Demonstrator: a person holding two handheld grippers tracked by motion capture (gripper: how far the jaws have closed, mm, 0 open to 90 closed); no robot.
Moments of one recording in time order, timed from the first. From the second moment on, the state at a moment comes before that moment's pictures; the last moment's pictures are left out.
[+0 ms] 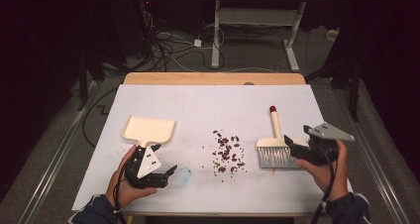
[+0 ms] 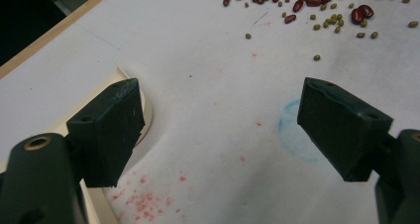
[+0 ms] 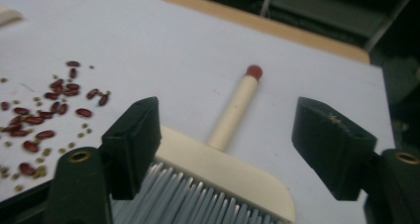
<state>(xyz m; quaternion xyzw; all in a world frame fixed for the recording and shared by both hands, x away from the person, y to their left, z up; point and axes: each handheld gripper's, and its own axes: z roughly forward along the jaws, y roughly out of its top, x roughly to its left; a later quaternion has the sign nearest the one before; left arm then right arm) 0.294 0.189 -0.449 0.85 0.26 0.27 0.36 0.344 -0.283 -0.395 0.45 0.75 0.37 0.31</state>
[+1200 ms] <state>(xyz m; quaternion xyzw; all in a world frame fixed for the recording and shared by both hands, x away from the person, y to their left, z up) 0.296 0.188 -0.450 0.86 0.25 0.25 0.37 0.480 -0.238 -0.447 0.54 0.81 0.20 0.15</state>
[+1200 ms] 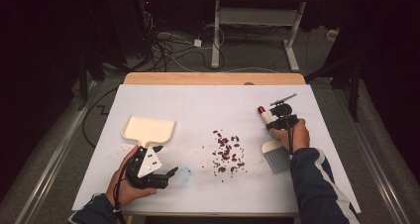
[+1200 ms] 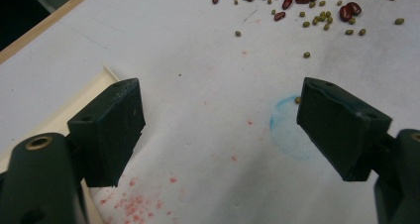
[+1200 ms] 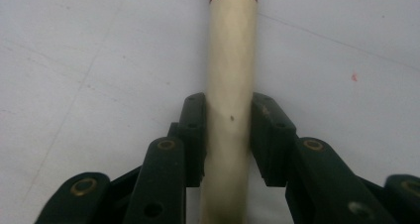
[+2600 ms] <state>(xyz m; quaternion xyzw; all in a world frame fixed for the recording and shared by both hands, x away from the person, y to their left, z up) 0.289 0.031 -0.390 0.83 0.16 0.14 0.51 0.307 -0.239 -0.345 0.35 0.68 0.56 0.32</state>
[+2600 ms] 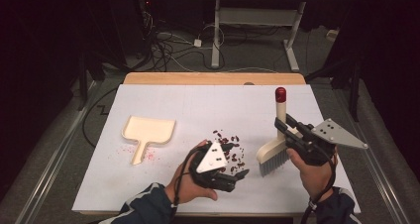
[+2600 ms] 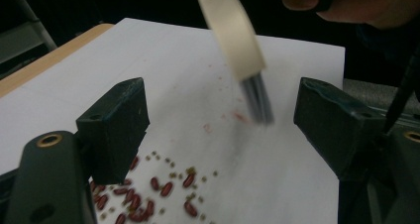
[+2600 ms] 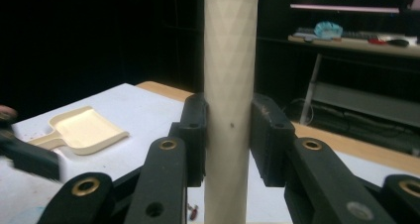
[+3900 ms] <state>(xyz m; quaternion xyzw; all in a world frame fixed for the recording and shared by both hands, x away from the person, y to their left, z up) 0.312 0.059 -0.402 0.88 0.05 0.05 0.47 0.305 -0.207 -0.379 0.09 0.89 0.43 0.13</state>
